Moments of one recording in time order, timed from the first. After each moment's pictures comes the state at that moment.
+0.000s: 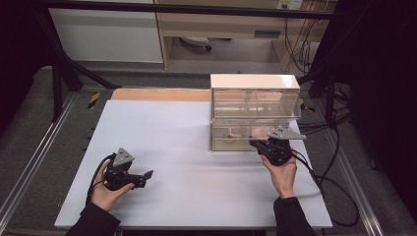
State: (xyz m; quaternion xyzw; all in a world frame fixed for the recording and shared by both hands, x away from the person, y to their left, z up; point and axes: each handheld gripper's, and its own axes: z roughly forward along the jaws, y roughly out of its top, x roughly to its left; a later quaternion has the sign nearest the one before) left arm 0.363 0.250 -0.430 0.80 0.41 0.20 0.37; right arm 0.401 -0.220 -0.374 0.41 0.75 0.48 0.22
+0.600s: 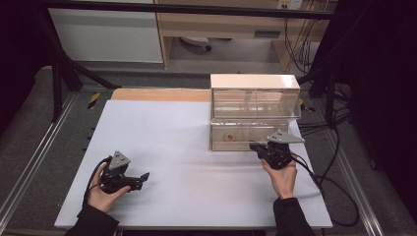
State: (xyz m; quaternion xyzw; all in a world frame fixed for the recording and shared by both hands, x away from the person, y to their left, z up) left arm 0.359 0.260 -0.438 0.80 0.42 0.20 0.37; right arm 0.395 -0.221 -0.384 0.41 0.75 0.47 0.21
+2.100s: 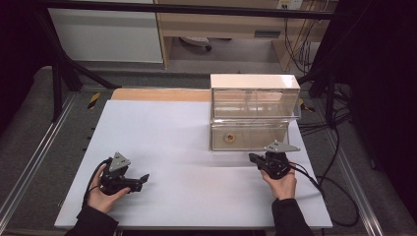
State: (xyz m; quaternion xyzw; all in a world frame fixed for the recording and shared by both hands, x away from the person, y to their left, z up) left arm 0.356 0.261 -0.441 0.81 0.42 0.21 0.37; right arm 0.379 -0.224 -0.410 0.43 0.78 0.43 0.18
